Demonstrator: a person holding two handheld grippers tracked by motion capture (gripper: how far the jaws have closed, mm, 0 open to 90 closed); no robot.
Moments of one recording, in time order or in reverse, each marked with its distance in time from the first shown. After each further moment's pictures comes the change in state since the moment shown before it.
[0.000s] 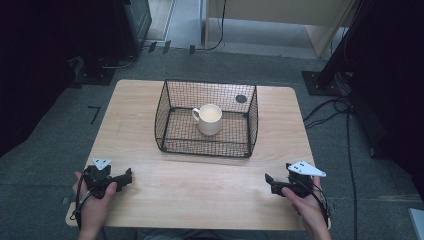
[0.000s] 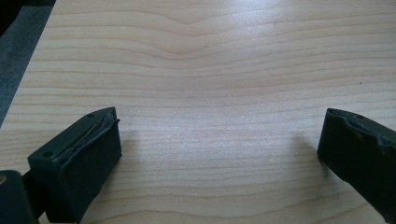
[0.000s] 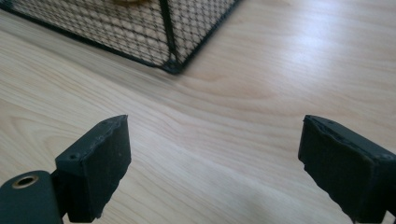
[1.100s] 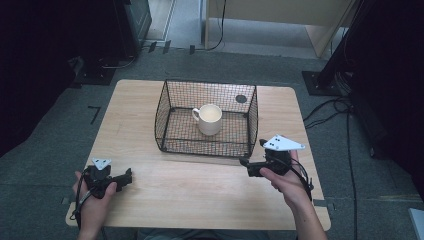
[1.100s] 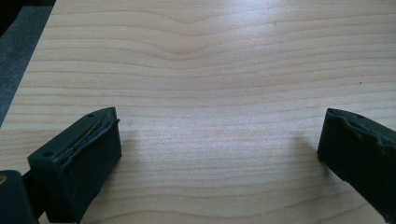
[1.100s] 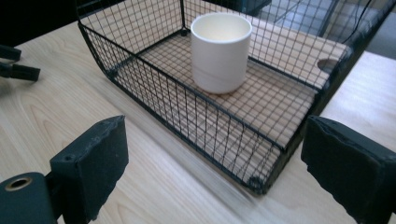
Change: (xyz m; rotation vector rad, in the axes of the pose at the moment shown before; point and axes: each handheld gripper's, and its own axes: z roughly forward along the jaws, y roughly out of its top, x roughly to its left) left arm 0.000 0.000 0.000 0.000 0.001 0.000; right arm 0.061 0.098 0.002 -0.083 0.196 -0.141
